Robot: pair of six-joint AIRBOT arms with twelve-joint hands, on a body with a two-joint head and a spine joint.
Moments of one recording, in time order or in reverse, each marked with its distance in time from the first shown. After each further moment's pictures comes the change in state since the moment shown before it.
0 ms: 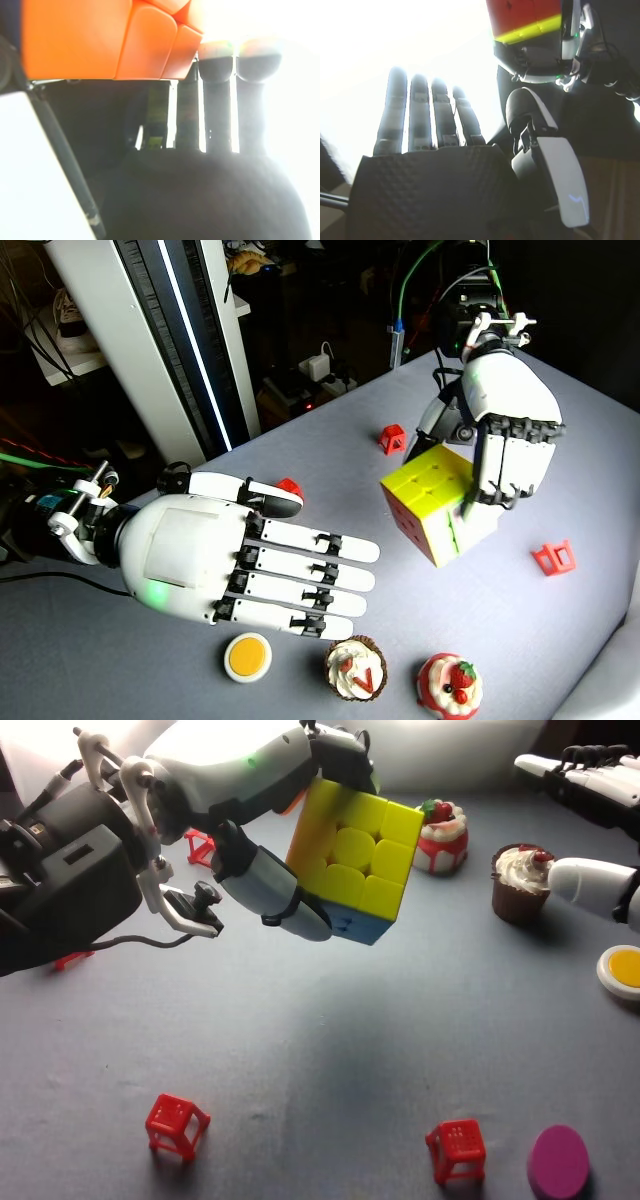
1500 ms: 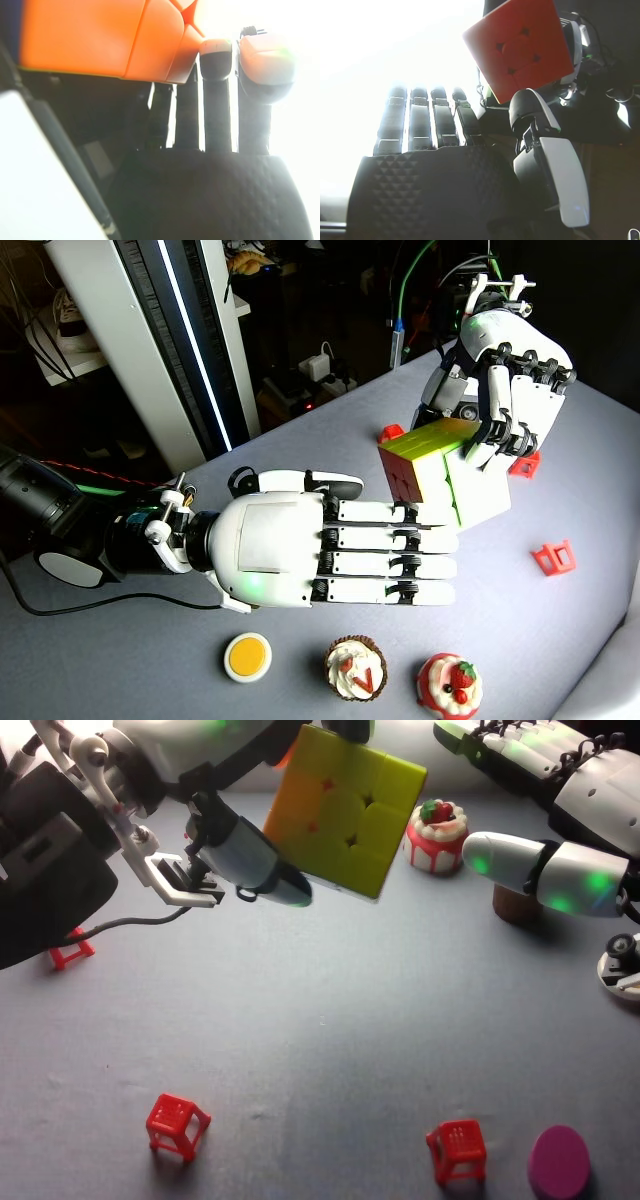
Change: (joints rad) left arm -0.007 0.045 -0.036 0.046 -0.167 -0.030; right arm 0.121 -0.200 0.183 -0.093 0.031 0.000
